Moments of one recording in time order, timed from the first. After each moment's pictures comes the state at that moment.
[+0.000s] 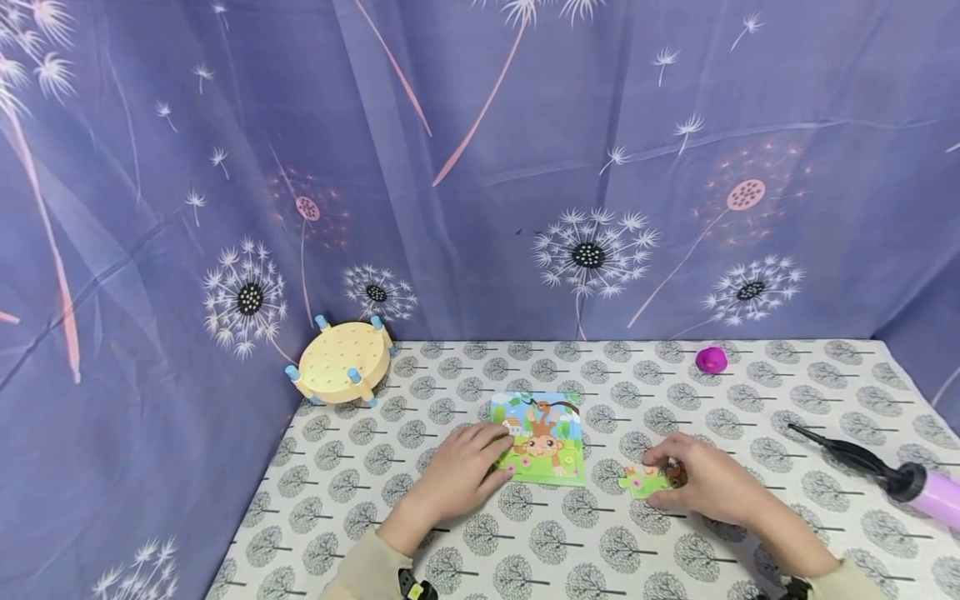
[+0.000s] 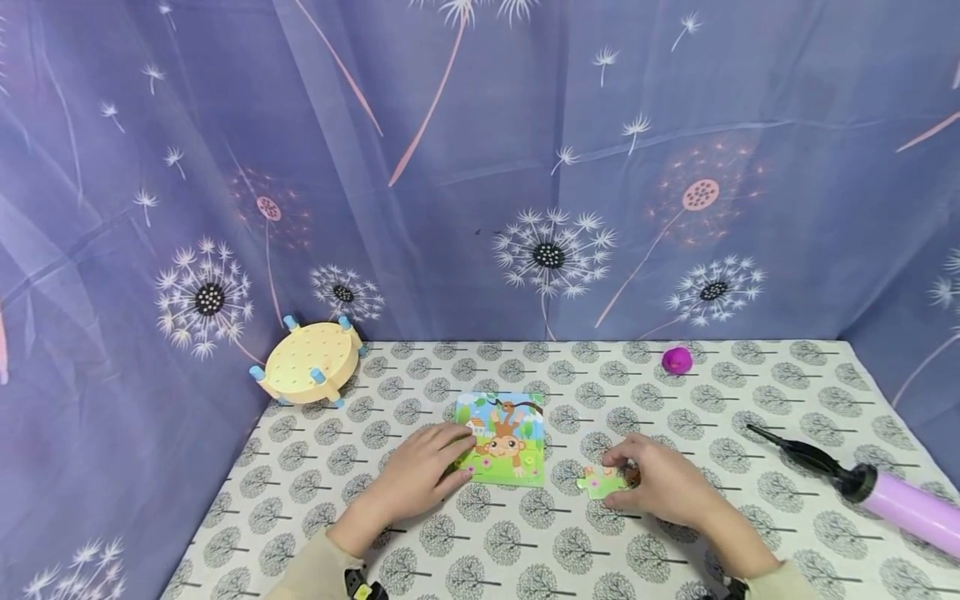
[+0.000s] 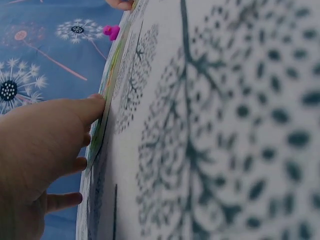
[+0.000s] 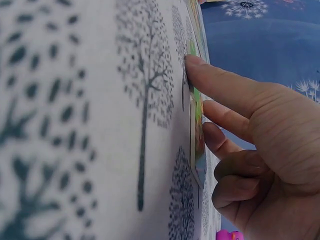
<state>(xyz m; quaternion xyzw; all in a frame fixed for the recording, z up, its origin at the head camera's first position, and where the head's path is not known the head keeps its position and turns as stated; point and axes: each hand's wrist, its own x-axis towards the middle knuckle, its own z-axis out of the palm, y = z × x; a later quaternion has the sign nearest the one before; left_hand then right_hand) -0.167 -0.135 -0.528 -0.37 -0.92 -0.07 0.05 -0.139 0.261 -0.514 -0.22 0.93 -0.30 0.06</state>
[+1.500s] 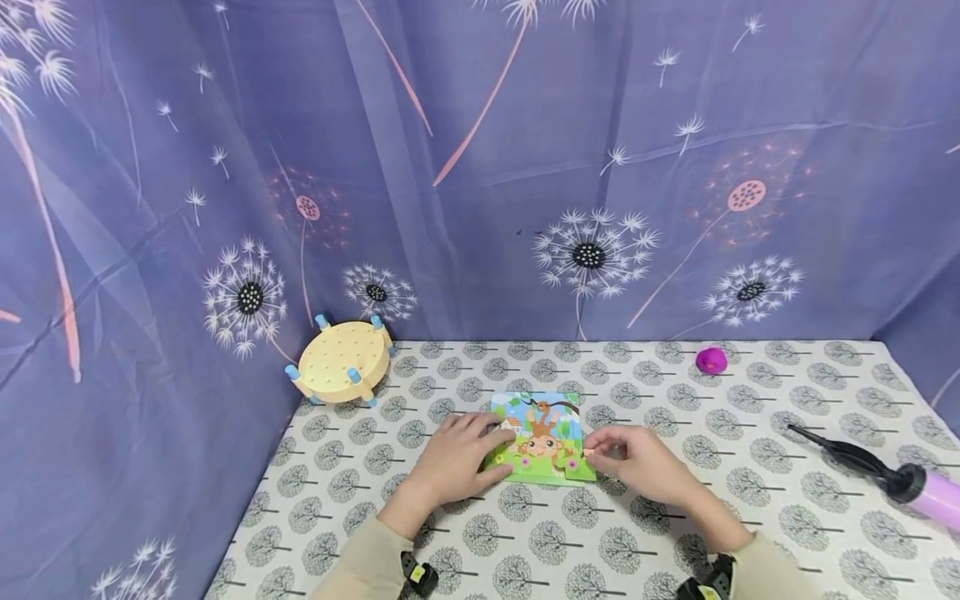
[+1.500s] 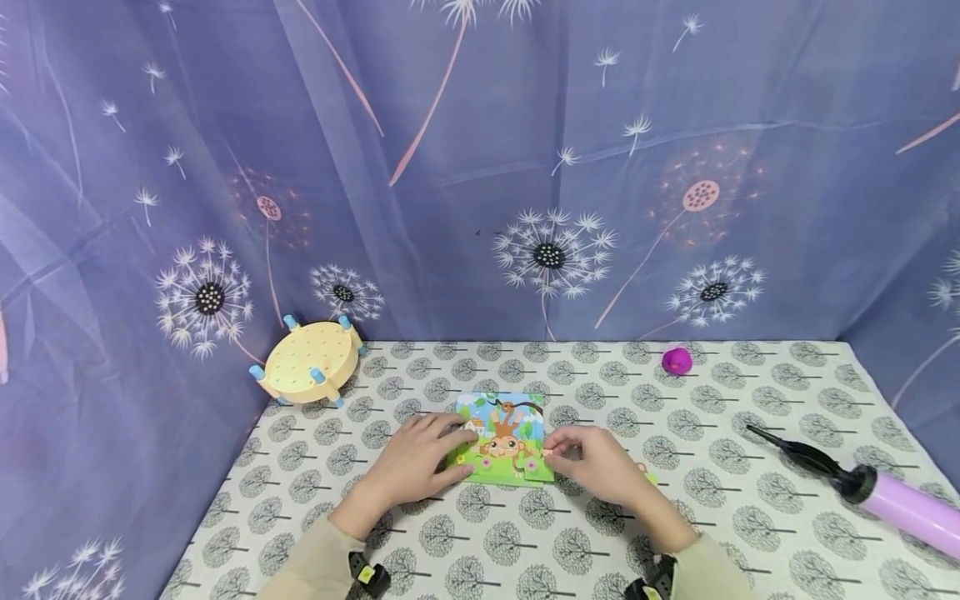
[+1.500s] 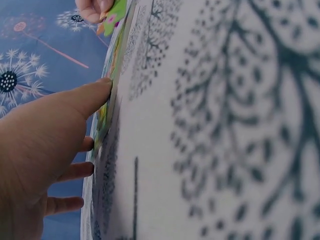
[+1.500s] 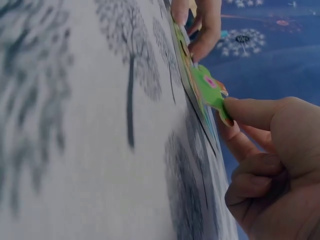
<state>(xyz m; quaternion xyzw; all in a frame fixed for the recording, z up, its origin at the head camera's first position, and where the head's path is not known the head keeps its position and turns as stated) -0.187 -0.141 -0.529 -0.36 -0.93 -0.04 0.04 -0.161 0.190 -0.523 -0.20 0.85 -0.48 0.07</state>
